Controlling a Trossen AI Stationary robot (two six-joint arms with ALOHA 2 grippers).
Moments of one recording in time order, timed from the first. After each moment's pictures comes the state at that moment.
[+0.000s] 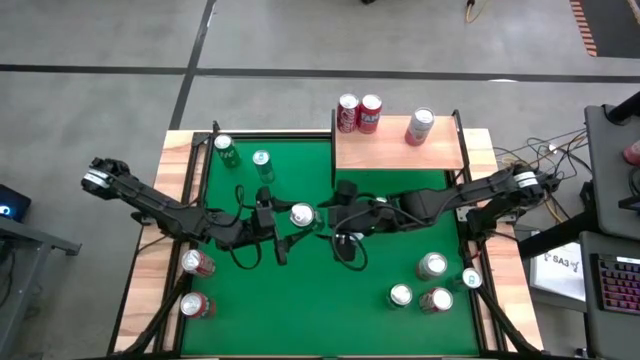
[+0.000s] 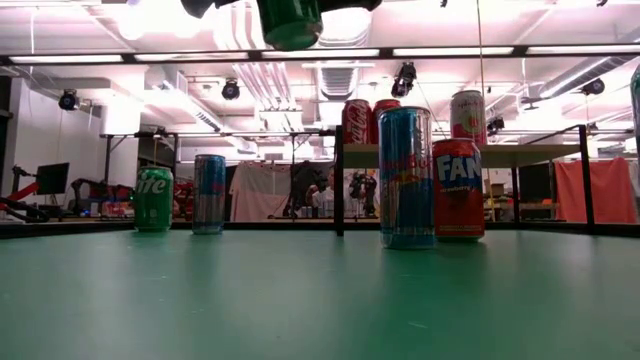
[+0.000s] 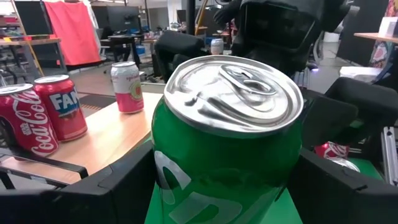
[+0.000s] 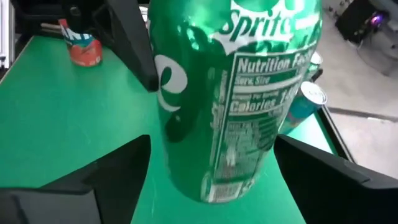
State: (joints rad) left arm -0.39 1.25 0.80 0.41 -0.70 -0.03; right arm 0.21 1.62 1.45 -0.36 0.31 -0.05
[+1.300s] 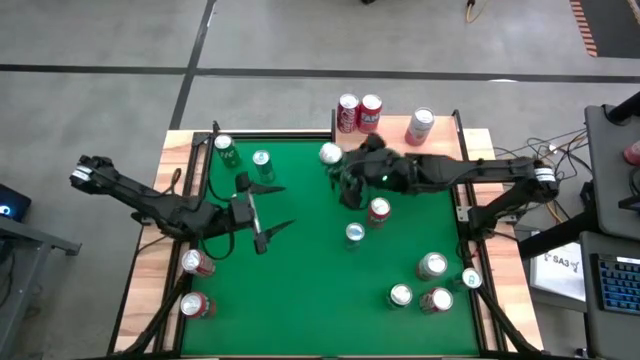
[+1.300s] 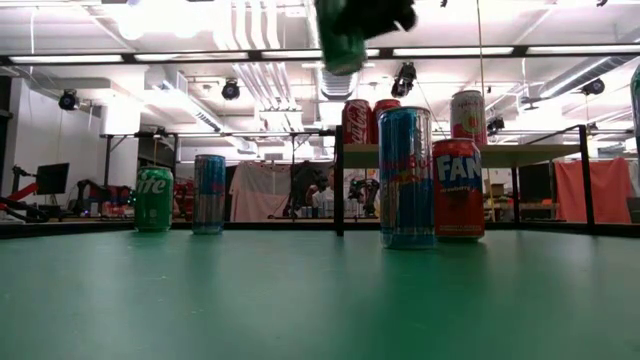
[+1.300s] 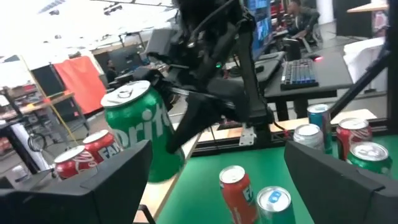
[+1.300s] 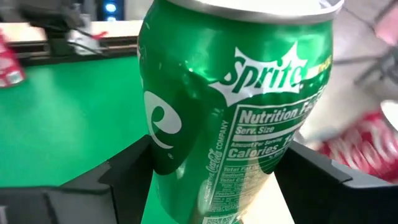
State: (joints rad) left arm -0.39 1.02 0.77 0.28 -0.67 0.28; right arm -0.04 1.46 1.39 -0.46 0.44 0.03
